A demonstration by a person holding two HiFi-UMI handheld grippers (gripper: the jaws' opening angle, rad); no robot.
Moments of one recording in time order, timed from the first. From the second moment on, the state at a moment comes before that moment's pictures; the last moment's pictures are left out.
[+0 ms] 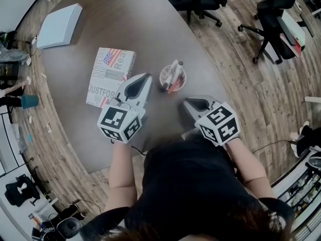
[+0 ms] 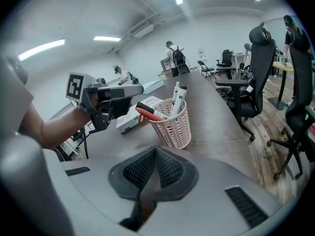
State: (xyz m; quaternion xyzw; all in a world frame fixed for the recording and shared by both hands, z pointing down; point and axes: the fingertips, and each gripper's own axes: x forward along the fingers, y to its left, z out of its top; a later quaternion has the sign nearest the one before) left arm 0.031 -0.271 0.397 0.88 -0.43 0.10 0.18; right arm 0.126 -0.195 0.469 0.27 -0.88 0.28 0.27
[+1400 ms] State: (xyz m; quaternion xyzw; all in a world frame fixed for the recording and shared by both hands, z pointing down) left arm 0.010 -0.195 0.457 0.82 -0.47 0.15 0.29; right arm 0.129 -0.203 0.455 0.30 -0.88 0.25 0.27
